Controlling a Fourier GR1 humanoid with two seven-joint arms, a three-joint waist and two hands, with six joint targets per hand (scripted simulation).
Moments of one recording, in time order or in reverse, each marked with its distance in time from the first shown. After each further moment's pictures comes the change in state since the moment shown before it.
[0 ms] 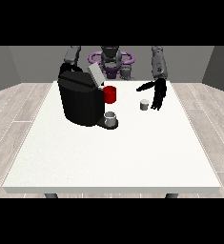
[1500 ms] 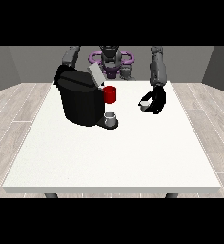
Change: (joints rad) left arm -0.114 0.049 -0.070 0.267 -0.310 0.265 -0.143; right arm -0.024 -0.013 -0.019 0.008 -0.055 0.026 -0.023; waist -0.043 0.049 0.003
